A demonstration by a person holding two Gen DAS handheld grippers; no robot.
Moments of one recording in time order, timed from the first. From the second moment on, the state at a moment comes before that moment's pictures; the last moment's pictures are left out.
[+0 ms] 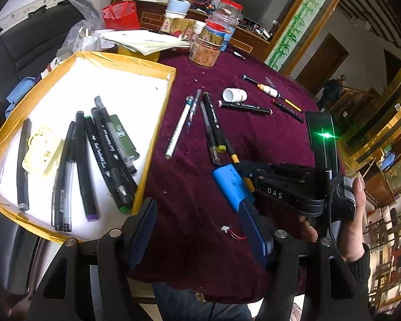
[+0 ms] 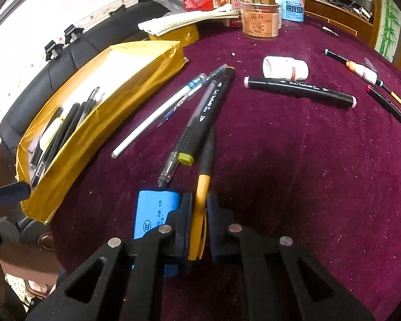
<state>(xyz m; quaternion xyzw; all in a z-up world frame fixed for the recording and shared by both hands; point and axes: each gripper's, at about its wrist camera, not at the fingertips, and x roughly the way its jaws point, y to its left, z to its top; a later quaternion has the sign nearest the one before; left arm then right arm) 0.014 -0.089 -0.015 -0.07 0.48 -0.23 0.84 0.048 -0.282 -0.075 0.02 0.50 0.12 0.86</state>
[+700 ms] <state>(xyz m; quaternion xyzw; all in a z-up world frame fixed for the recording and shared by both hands) 0.065 -0.208 -0.074 0.03 0.58 -0.19 0.80 -0.032 -0.348 -0.077 0.12 0.44 0.01 0.89</state>
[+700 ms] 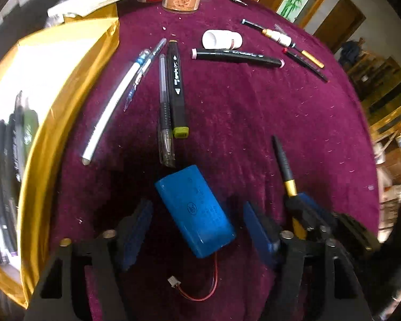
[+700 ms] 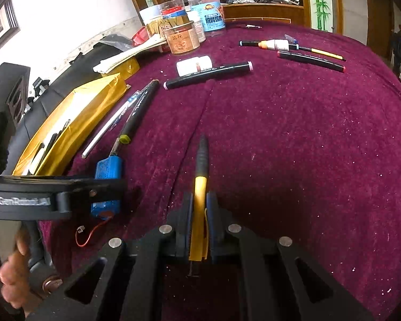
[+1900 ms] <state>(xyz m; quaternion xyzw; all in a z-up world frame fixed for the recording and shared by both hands) 0.032 -0.202 -0.079 0.13 0.51 -0.21 0.83 -0.027 -0.333 -0.076 0.08 0.44 0.00 0.89</state>
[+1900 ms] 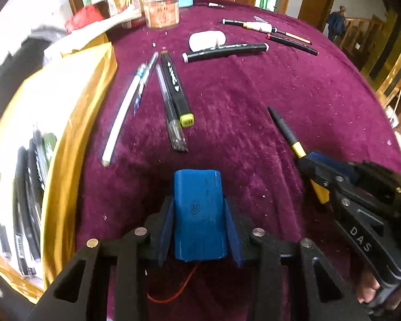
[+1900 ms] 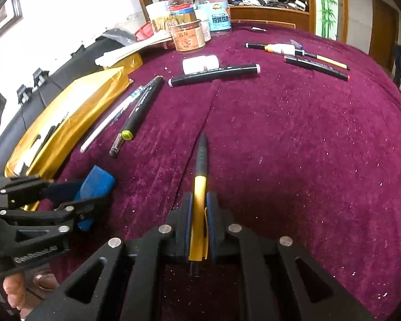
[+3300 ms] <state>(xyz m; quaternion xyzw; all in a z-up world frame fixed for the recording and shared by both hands) 0.066 0.014 -0.045 -0.10 0.49 -0.12 0.86 0.076 -0.137 -0.045 0.09 0.42 0.22 0.88</state>
